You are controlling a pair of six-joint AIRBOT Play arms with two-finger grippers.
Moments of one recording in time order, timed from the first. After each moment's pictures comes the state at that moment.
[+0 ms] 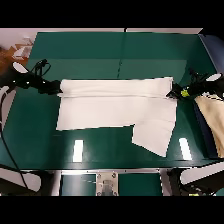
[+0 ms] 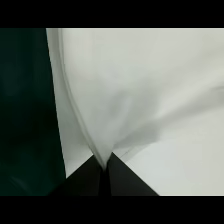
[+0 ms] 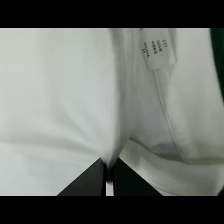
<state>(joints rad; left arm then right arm) 0.15 -1.69 1.38 1.04 -1.11 -1.24 -0.38 -1.71 1.31 -0.98 1.11 1.25</state>
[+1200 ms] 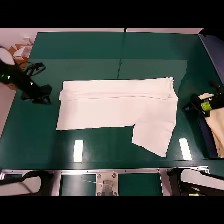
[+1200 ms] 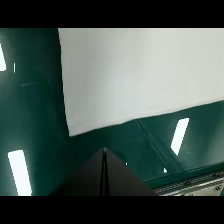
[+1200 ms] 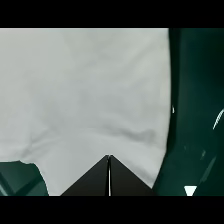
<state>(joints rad) 0.11 -1.34 1.29 1.27 -1.59 -1.47 -0.58 -1.29 1.00 -1.07 1.40 1.39</state>
